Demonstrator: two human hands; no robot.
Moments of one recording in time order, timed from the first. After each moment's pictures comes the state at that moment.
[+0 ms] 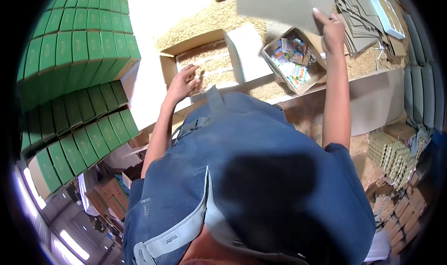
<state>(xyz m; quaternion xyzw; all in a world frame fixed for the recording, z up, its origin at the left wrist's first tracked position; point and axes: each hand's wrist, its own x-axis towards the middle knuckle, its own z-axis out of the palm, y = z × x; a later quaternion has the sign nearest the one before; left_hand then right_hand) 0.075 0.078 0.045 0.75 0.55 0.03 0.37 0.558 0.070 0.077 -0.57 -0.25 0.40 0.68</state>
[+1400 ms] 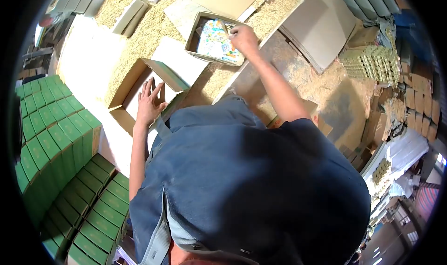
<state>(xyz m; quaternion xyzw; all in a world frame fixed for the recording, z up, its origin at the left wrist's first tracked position) 0.135 0.092 0.027 0.93 0.31 -0.11 0.19 0.517 -0.052 -0.036 -0.89 -0.27 0.21 0.30</state>
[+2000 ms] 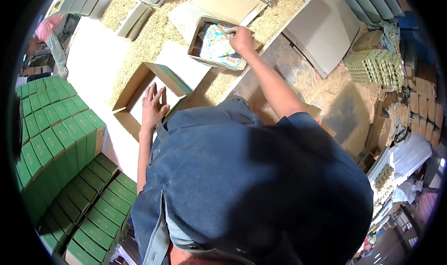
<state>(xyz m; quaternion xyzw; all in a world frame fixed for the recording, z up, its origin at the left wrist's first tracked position) 0.126 0.085 0.011 0.92 0.34 -0.06 0.20 0.522 -0.030 -0.058 -0.86 -0.29 0.17 0.38</state>
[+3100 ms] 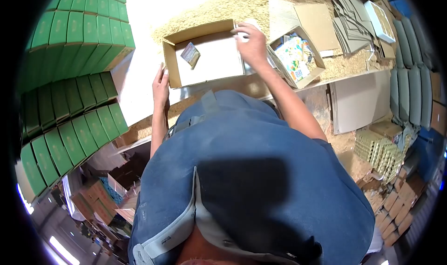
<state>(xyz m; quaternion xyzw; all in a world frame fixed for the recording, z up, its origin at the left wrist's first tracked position) 0.005 0.046 0.030 0.46 0.63 0.37 0.50 0.320 0.063 0.052 -0.66 -0.53 0.25 0.47</state>
